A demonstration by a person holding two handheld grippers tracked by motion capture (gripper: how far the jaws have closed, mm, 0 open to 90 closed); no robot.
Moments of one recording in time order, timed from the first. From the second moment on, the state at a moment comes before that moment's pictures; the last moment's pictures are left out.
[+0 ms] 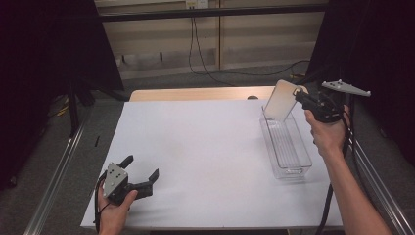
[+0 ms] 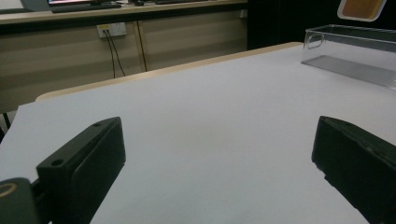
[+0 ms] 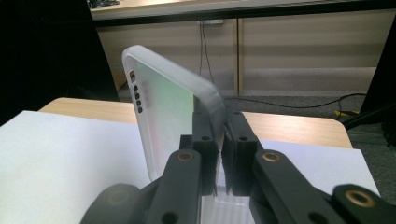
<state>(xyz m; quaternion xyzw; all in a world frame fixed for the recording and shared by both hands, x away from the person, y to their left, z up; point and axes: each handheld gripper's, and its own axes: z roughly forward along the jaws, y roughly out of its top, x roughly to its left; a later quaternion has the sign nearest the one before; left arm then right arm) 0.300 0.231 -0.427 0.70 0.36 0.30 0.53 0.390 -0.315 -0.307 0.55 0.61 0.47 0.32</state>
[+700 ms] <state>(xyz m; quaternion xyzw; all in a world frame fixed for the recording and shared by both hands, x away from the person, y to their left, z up) 0.300 0.231 -0.426 0.70 0.36 0.29 0.54 0.407 -0.329 -0.319 0.56 0.61 0.46 0.32</state>
